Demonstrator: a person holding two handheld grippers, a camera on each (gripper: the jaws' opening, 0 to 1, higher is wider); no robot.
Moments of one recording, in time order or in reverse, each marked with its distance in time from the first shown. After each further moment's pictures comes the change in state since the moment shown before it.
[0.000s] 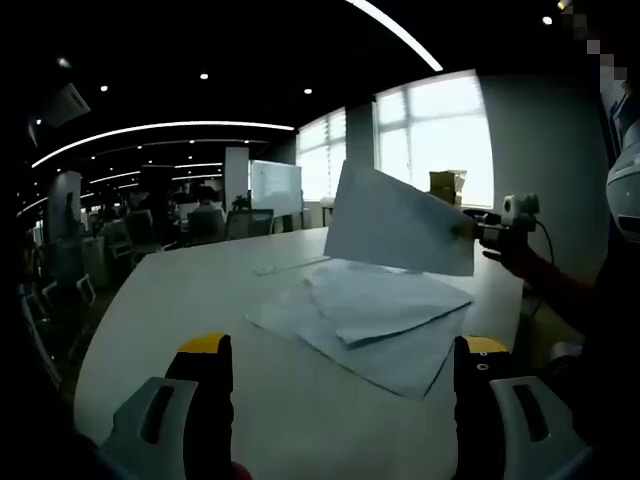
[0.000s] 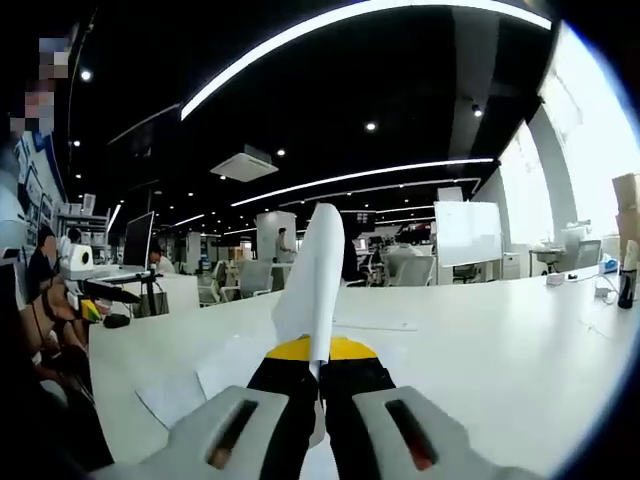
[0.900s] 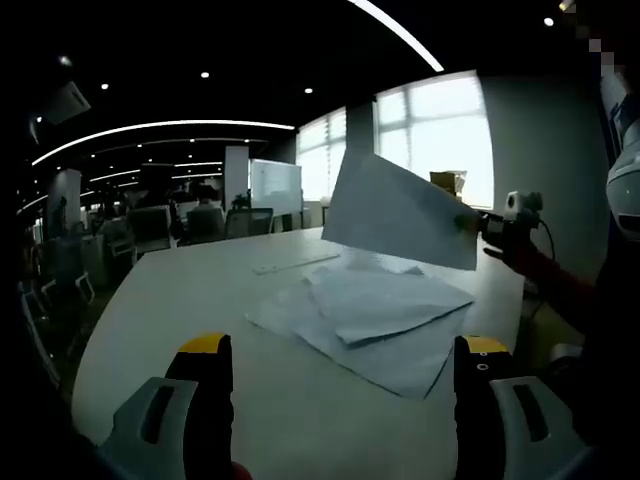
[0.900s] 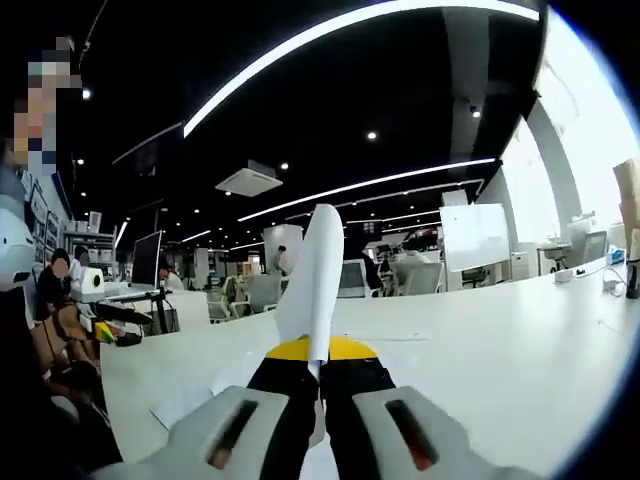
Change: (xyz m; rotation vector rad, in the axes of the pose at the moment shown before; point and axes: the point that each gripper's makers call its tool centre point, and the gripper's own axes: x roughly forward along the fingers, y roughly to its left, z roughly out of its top) left arm 0.002 0.002 -0.002 -0.007 0.001 -0.001; right arm -0.002 0.008 0.017 0.040 -0.052 0.037
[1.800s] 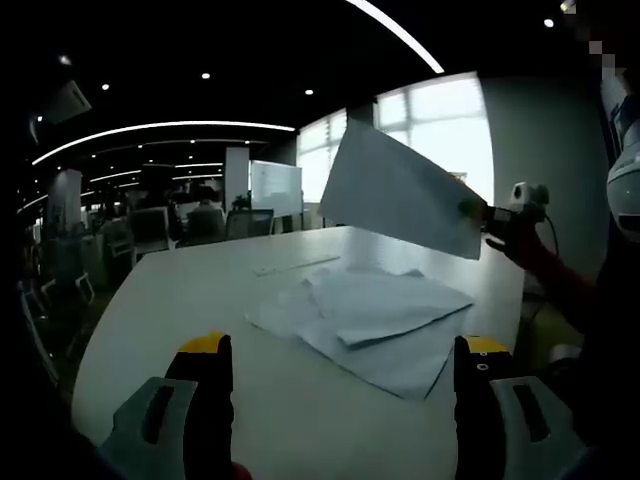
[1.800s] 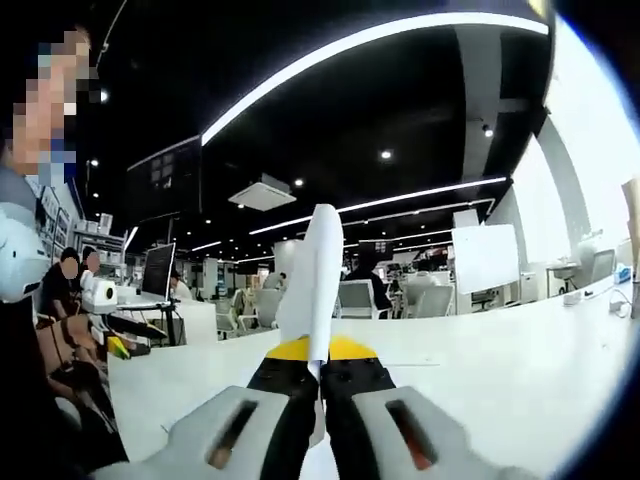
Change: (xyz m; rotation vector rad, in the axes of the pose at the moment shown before) left arm 0.000 0.000 0.003 -0.001 -0.007 0.001; right arm 0.000 0.026 0.033 -0.043 -0.076 0.048
